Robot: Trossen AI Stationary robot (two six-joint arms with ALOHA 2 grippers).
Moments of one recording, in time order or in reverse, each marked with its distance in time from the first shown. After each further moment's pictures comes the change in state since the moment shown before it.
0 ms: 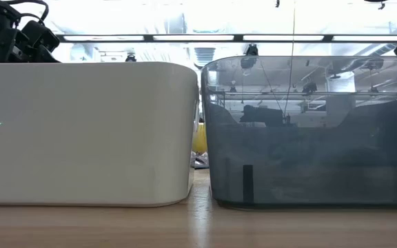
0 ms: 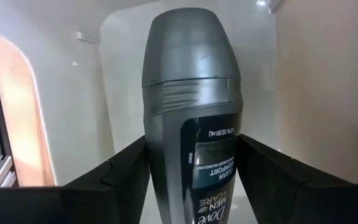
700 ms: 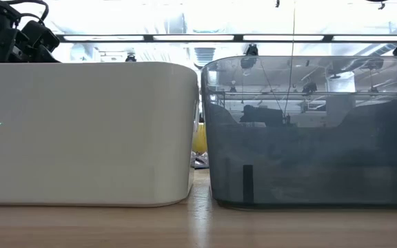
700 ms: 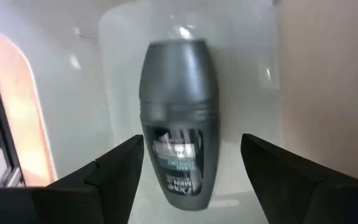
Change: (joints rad) left arm 0.000 0.000 0.000 0.000 0.000 0.000; right arm 0.001 -0.018 -0.002 -0.010 0.015 0.096
